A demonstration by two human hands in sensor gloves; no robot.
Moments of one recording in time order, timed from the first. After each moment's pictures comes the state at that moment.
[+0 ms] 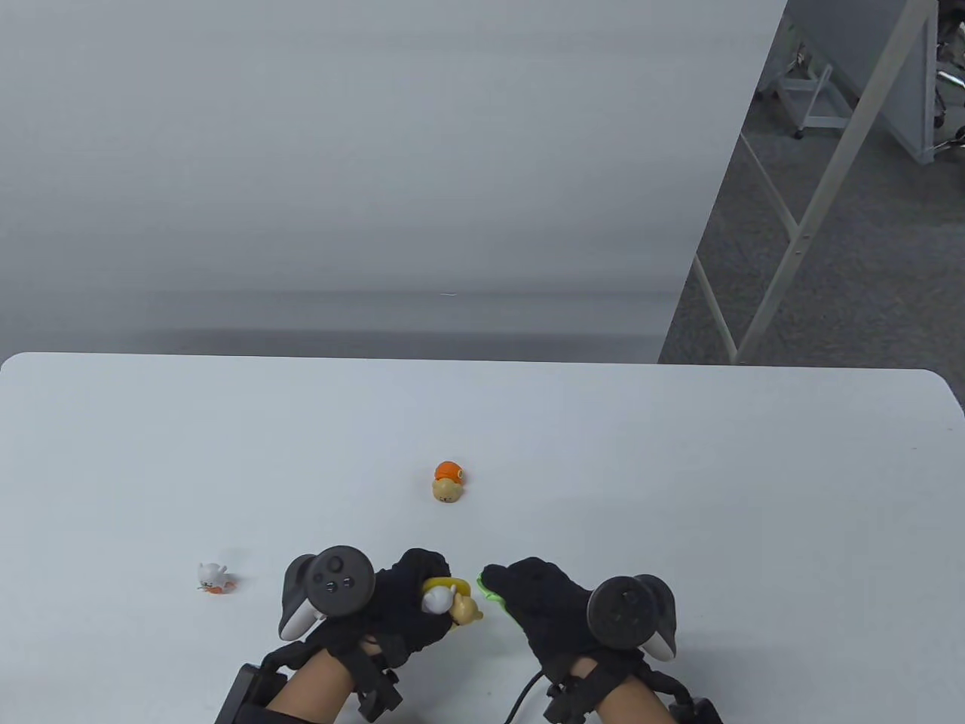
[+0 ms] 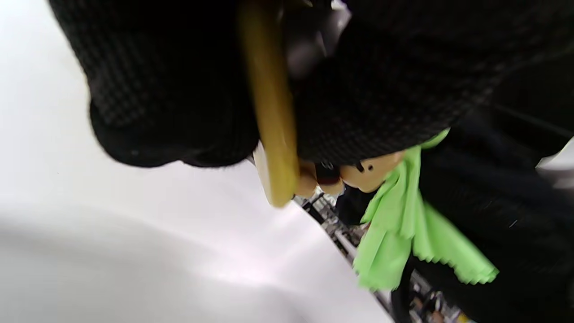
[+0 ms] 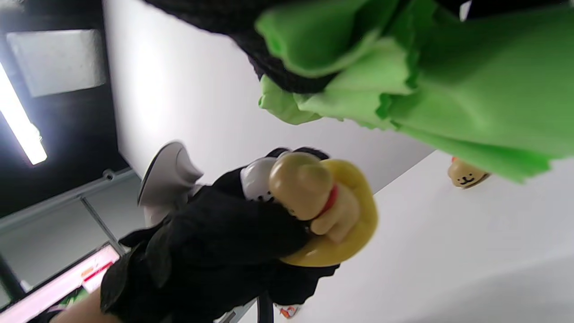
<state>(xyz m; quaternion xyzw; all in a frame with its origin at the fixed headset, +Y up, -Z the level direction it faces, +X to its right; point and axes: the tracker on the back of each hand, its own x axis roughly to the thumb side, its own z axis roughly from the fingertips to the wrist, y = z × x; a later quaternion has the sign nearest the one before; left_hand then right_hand) -0.157 -0.748 -0.313 -0.04 -0.28 0.36 0.89 0.093 -0.723 -0.285 0.34 -0.04 0.85 0.41</state>
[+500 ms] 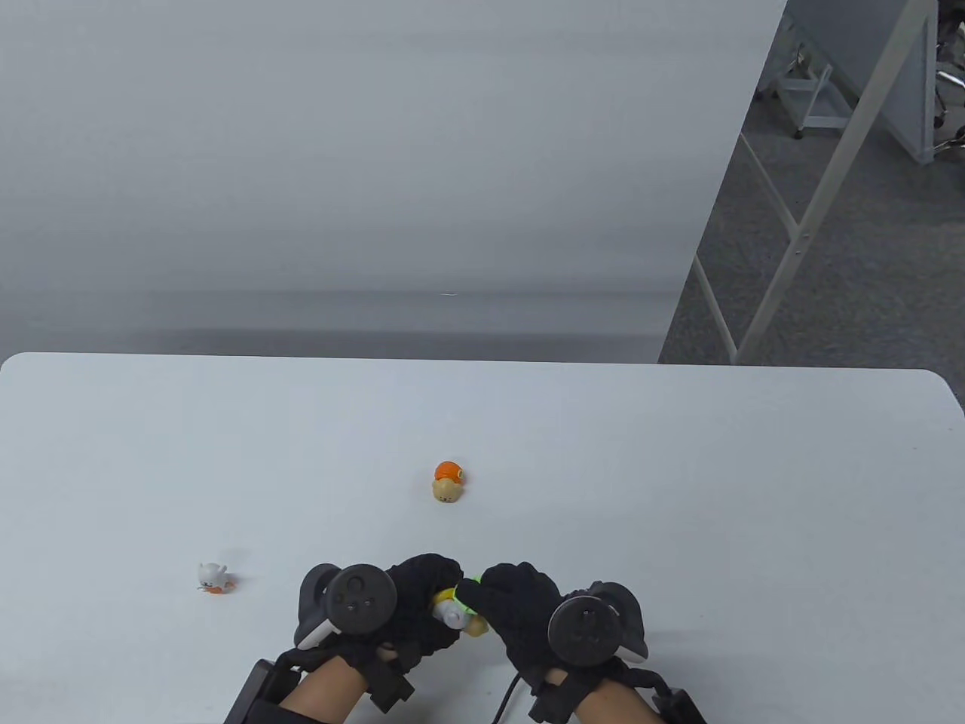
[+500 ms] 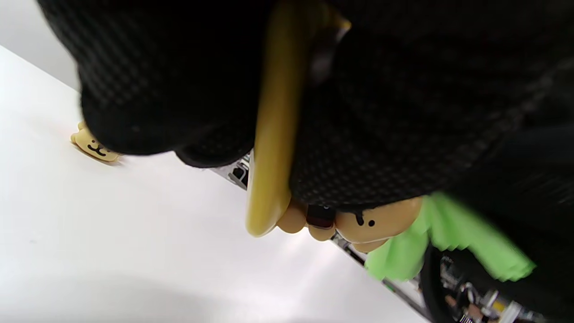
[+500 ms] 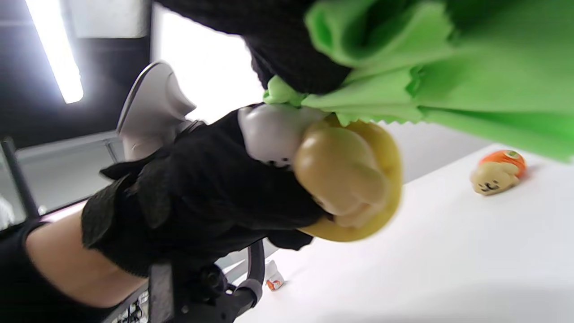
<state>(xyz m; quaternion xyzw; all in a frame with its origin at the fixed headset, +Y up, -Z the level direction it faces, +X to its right) -0.141 -0.742 -0.306 0.03 -0.29 0.29 0.91 0.064 -0.724 -0.275 0.41 -0.07 0.85 0.32</state>
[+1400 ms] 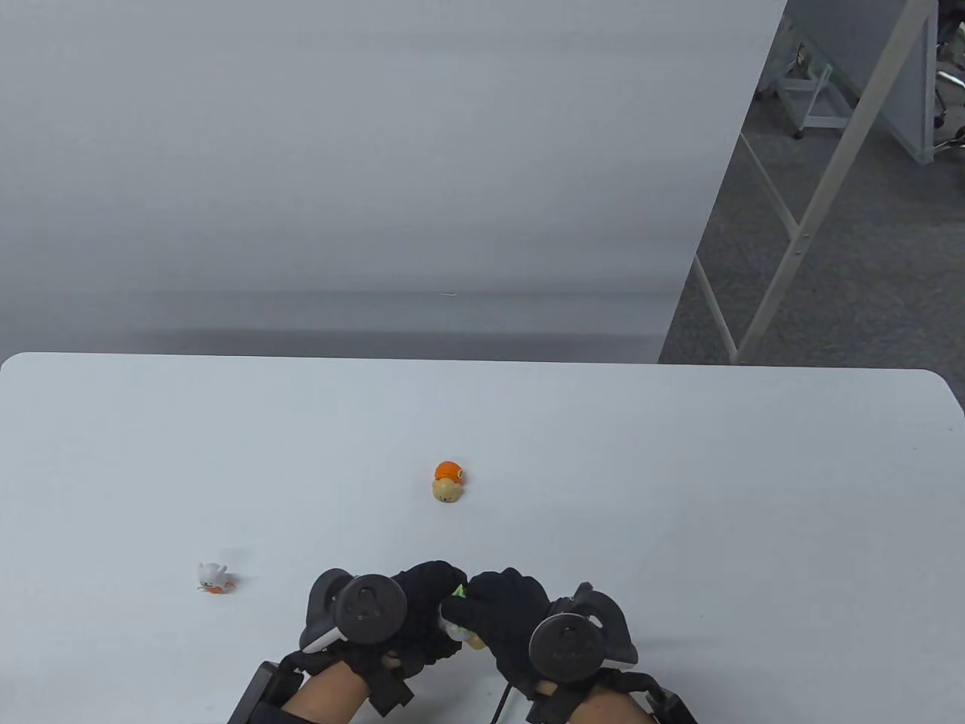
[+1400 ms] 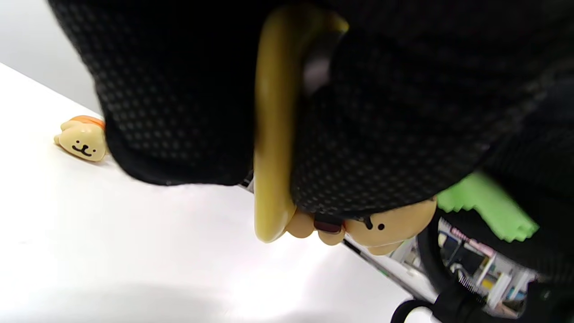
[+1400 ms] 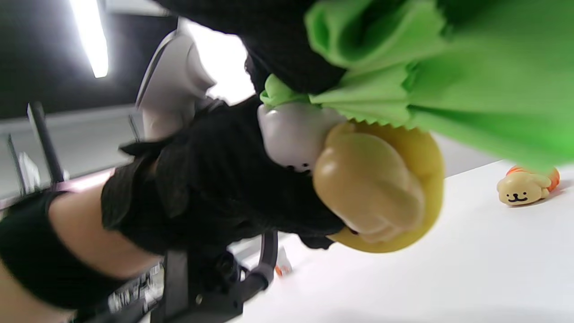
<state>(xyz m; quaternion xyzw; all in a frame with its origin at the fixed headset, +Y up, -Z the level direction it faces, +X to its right) -0.146 -0.738 -0.303 0.04 -0.31 0.30 0.90 0.067 -0.720 -0.275 0.40 -0.08 0.85 0.33</state>
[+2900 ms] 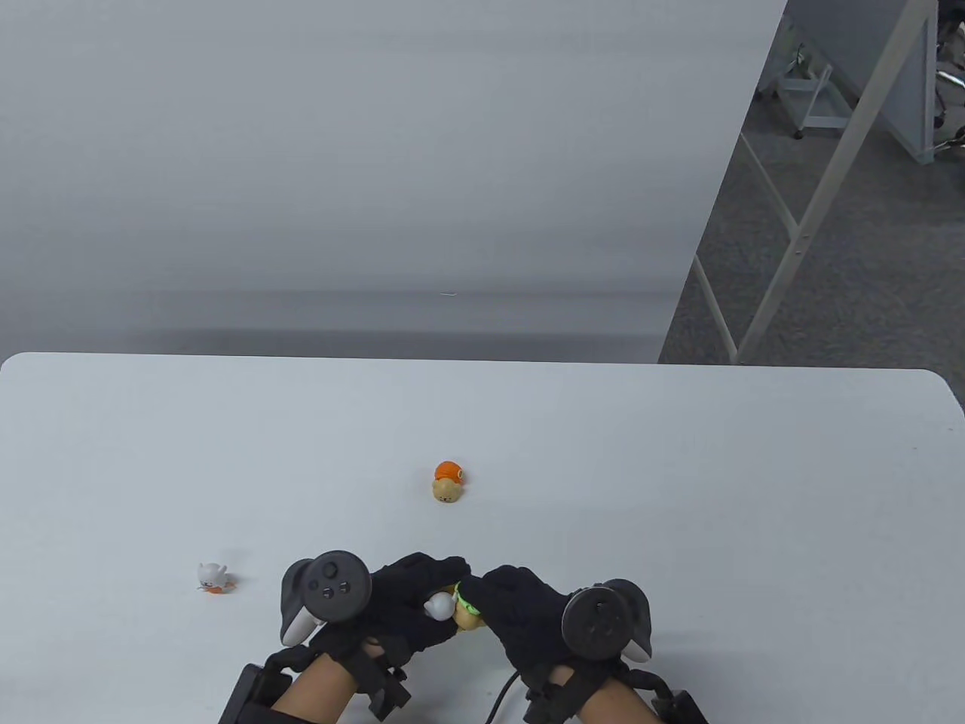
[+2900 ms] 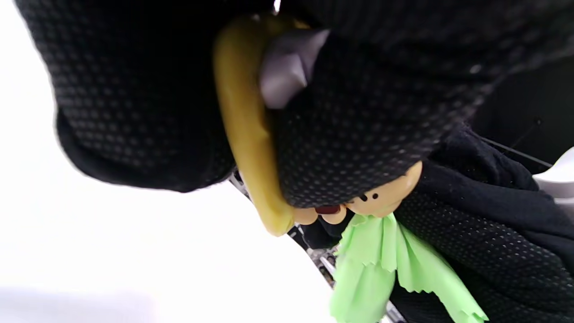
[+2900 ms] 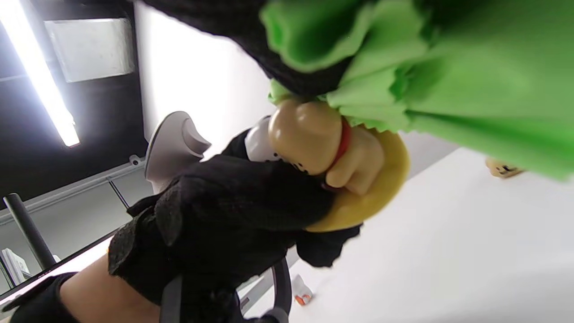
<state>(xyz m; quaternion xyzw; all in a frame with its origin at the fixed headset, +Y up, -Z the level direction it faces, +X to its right) -0.162 -0.740 -0.311 -0.01 -0.27 0.42 0.87 0.084 -0.730 -0.286 0.36 -0.03 0.83 0.42</state>
